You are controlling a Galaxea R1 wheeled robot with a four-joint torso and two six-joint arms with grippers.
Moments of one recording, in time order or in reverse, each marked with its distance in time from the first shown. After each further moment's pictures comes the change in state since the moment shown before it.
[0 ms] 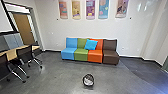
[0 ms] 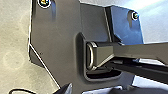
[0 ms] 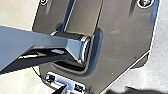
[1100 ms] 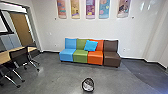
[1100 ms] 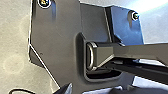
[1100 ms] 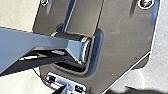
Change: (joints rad) left arm -0.001 0.000 0.000 0.000 0.000 0.000; right arm 0.003 0.003 -0.001 0.000 0.000 0.000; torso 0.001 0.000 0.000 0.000
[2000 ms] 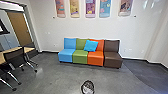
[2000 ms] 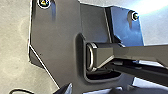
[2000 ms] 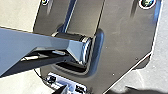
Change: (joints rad) left arm -0.008 0.000 0.000 0.000 0.000 0.000; right arm 0.006 0.004 -0.003 0.000 0.000 0.000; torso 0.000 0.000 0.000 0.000
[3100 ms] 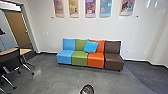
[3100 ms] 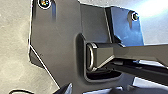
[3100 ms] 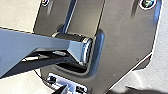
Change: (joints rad) left arm 0.006 0.000 -0.001 0.000 0.000 0.000; right arm -0.004 0.005 -0.005 0.000 0.000 0.000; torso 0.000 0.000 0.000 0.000
